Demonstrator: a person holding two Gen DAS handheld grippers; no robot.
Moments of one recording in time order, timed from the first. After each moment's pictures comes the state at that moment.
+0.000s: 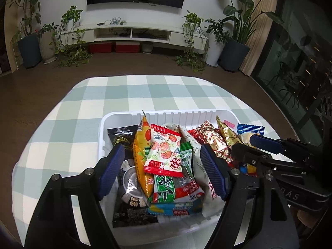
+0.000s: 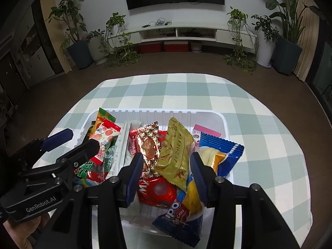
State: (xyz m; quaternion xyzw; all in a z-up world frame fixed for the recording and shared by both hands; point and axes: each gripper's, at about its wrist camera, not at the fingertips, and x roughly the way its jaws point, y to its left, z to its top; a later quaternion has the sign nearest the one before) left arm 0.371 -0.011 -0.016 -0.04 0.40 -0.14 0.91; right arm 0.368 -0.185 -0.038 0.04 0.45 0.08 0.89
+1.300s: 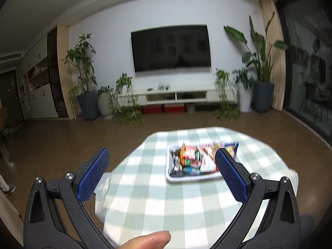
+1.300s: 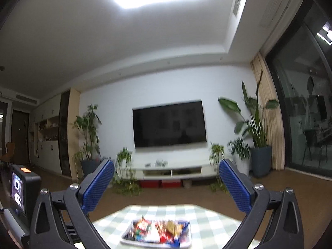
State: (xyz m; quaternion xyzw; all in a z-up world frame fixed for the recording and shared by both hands) left arm 0.024 -0.016 0.164 0.05 0.19 0.04 0.98; right arm 0.011 -0.224 0.185 0.06 -0.03 0.04 1.00
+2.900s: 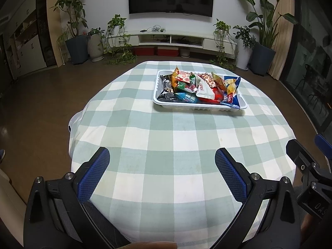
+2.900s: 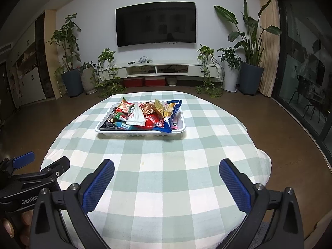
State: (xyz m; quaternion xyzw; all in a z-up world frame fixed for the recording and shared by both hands) left arm 0.062 -0.004 0.025 -0.01 0.38 0.01 0.92; right arm 0.061 -0.190 0.027 0.03 0.32 -0.01 0.95
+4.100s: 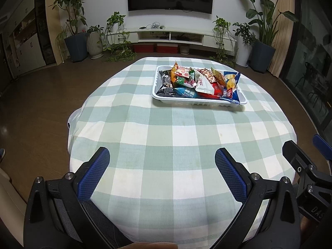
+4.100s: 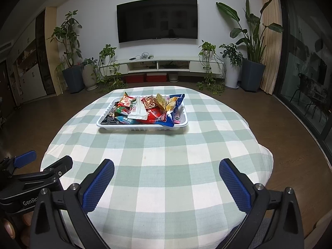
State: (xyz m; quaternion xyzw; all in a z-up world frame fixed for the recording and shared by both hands) left arm 0.059 -0.006 0.020 -0.01 0.39 0.01 0.92; right arm 0.059 -0.188 0.025 0.02 0.33 -0.01 0.94
